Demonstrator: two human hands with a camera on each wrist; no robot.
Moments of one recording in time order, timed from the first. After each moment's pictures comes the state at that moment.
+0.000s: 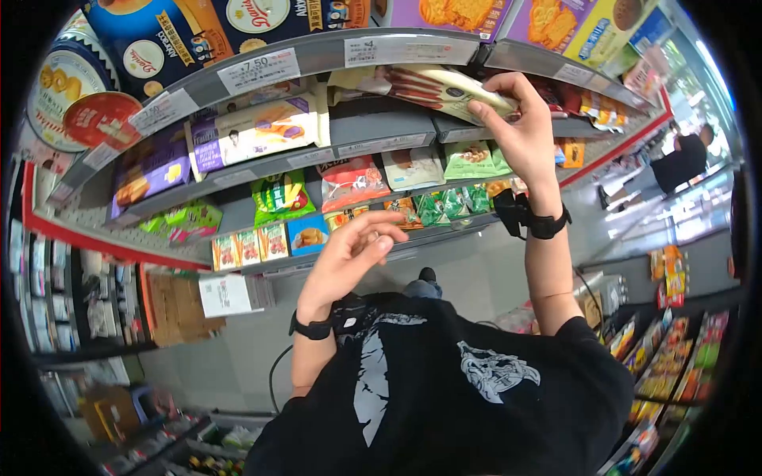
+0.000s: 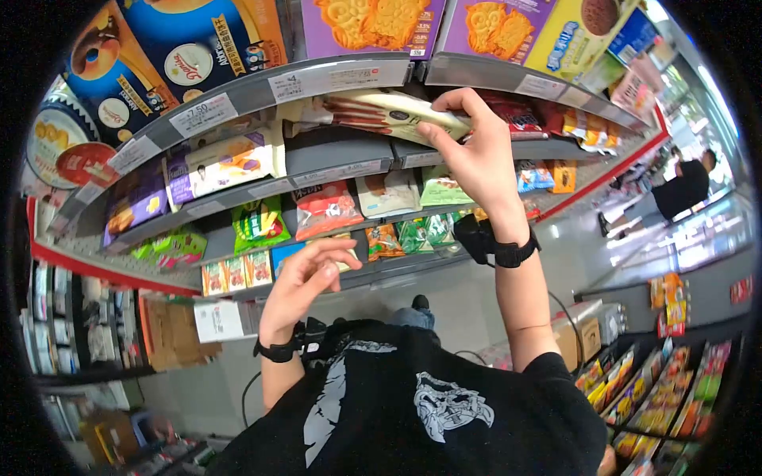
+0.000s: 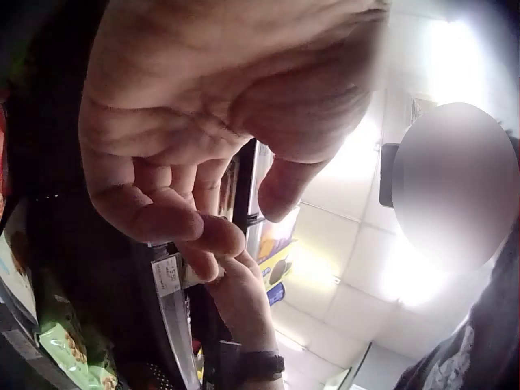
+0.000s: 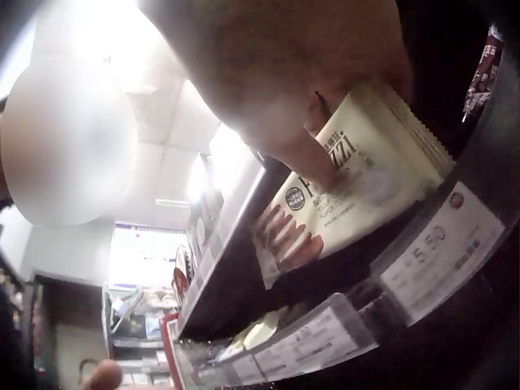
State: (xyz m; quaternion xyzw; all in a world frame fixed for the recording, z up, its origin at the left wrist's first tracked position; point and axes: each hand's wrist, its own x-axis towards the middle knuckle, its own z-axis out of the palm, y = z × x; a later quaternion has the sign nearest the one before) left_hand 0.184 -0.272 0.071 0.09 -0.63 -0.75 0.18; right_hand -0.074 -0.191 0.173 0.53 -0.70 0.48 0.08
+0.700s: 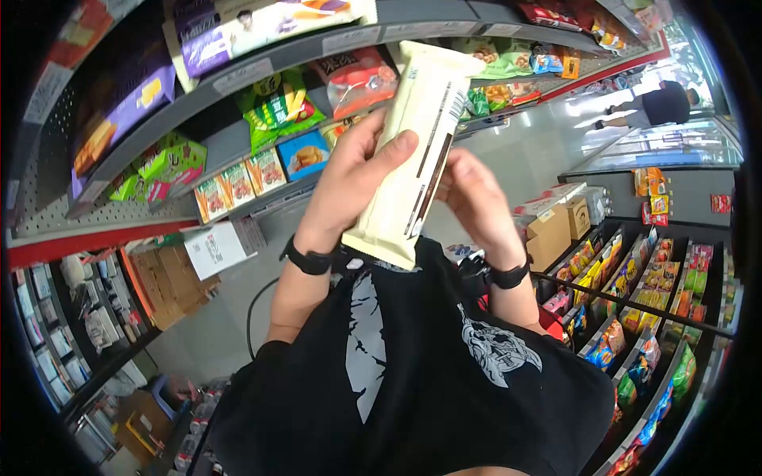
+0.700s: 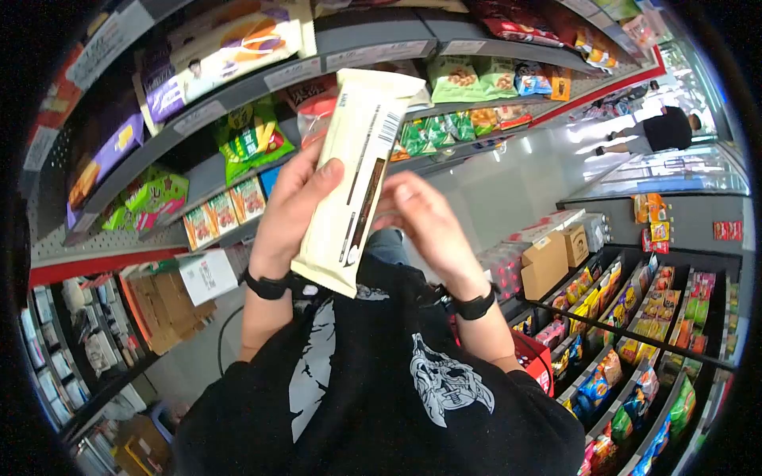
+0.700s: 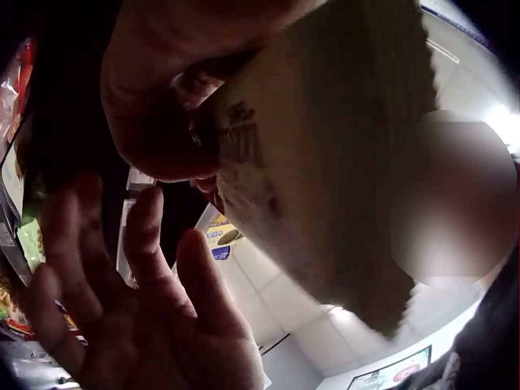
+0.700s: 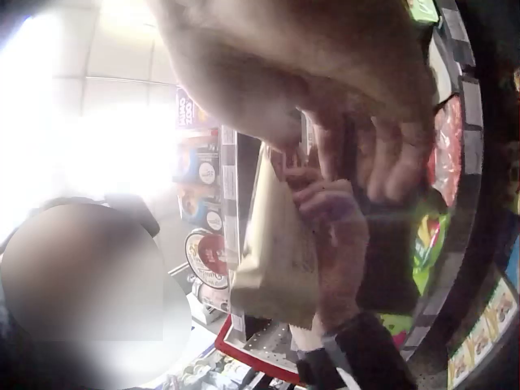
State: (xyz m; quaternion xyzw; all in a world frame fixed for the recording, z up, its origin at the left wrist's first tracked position) left_hand 0.224 -0.301 0.055 0.06 -0.45 -0.88 0.14; right_hand 0.130 -0.138 0.048 0.22 -0.52 0.70 -0.44
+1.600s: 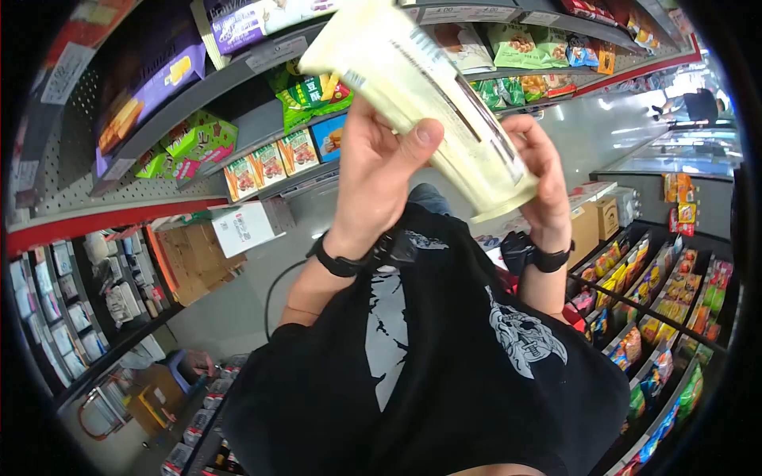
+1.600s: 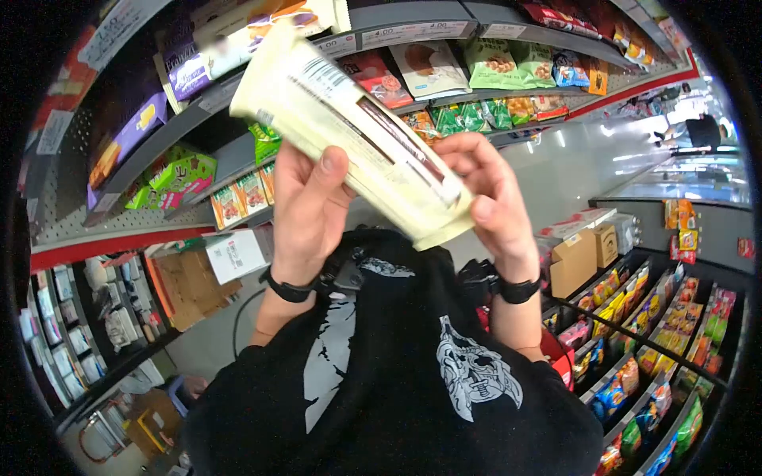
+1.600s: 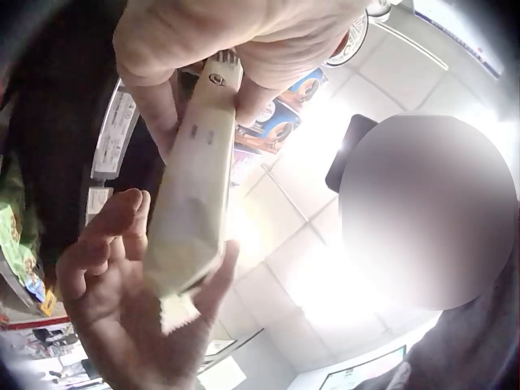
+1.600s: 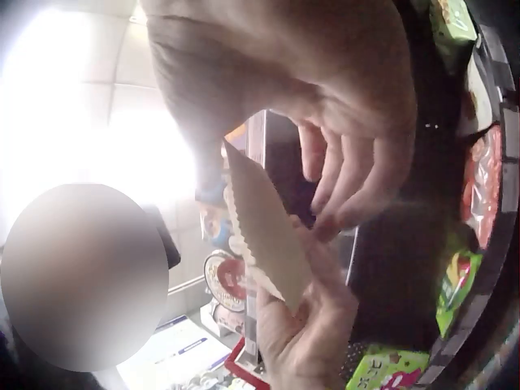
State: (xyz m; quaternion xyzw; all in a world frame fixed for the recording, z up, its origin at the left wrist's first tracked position) left_hand 0.237 -0.293 0.065 0.04 -0.35 -0.88 0.31; right_hand 0.110 -0.134 0.072 0.30 -0.49 0.70 -0.42
